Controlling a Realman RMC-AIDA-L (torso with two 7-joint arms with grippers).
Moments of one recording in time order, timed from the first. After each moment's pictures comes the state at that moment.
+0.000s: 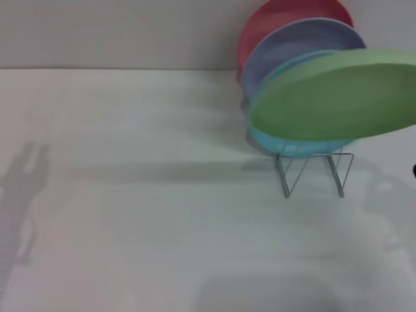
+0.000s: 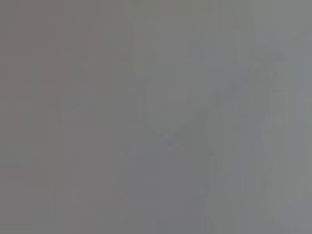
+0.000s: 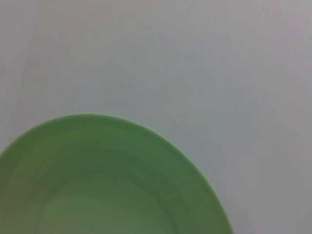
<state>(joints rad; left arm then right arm) -0.32 -2.07 2.39 0.11 -0.95 1.69 -1.09 0.25 2.00 0.10 0.40 -1.77 -1.76 -0.03</state>
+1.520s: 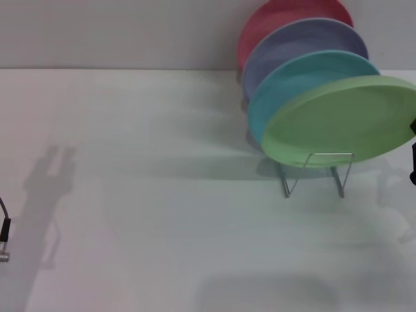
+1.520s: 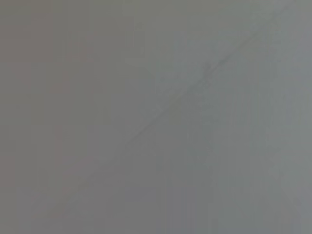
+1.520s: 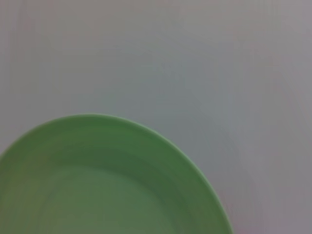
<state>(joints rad) -0.26 -2.08 2.45 0.31 -0.94 1.61 -0.89 0.29 2.08 0.10 0.00 -1.77 -1.60 0.22</state>
